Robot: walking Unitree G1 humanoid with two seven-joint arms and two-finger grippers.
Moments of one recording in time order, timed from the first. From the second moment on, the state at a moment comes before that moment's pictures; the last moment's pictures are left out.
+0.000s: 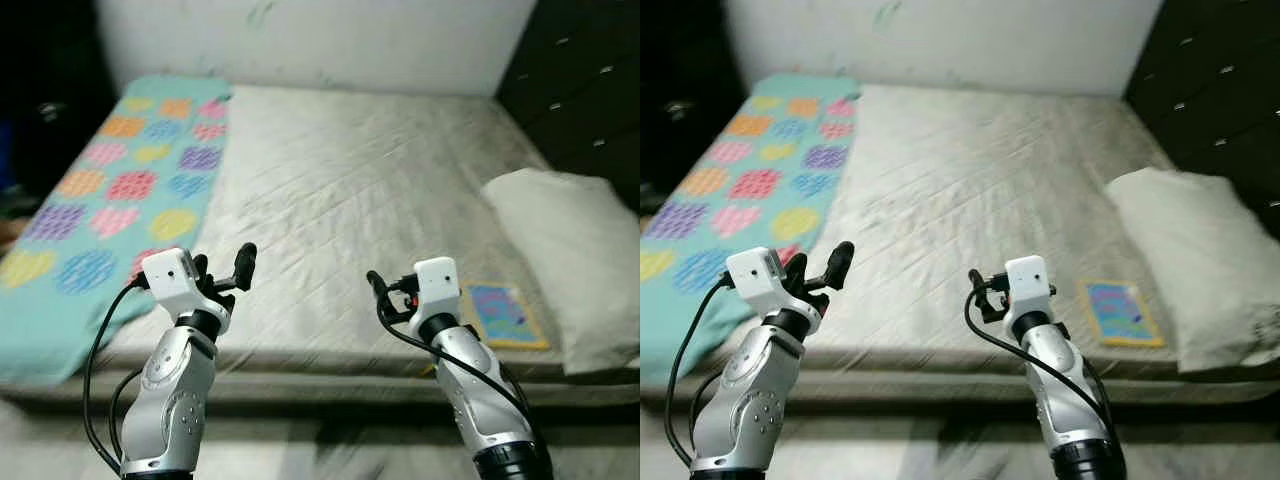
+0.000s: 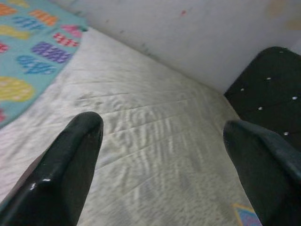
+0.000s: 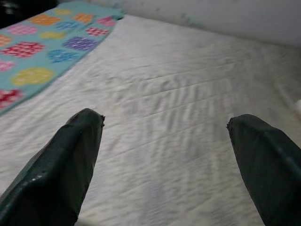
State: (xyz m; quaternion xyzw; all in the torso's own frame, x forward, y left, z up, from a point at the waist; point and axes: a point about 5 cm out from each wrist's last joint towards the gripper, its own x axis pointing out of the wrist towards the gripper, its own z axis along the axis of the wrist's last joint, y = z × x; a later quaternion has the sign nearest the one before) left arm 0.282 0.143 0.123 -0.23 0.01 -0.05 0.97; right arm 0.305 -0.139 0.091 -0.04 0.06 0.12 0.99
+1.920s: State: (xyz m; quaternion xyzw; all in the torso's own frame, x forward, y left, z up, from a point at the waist) left arm 0.283 0.146 0.120 -0.23 0.01 -0.04 0.97; right arm 0.309 -0.137 0.081 -0.03 0.07 0.11 0.99
